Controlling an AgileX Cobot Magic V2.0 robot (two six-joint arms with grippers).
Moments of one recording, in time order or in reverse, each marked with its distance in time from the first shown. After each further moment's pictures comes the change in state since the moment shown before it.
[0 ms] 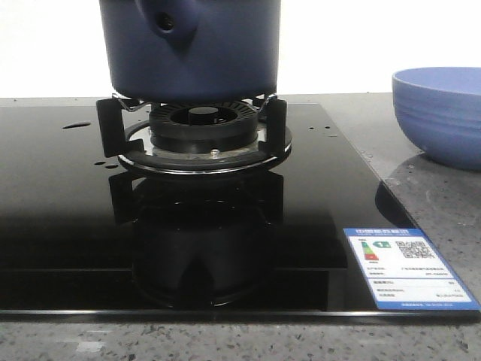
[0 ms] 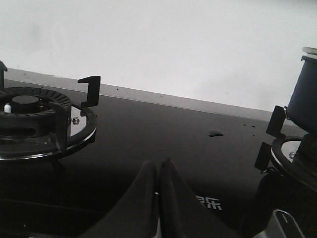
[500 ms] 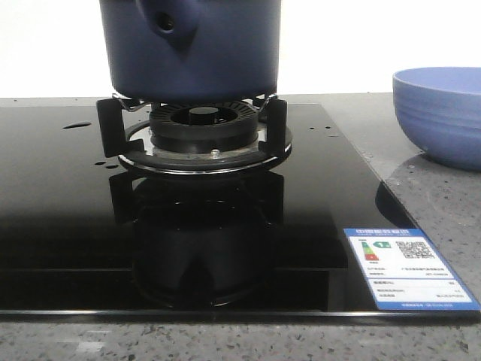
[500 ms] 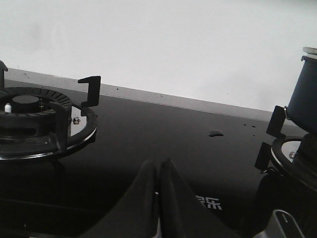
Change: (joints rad) left arm 0.000 0.000 0.000 0.000 0.000 0.000; right arm 0.000 -0.033 0.225 -0.956 -0.243 0.994
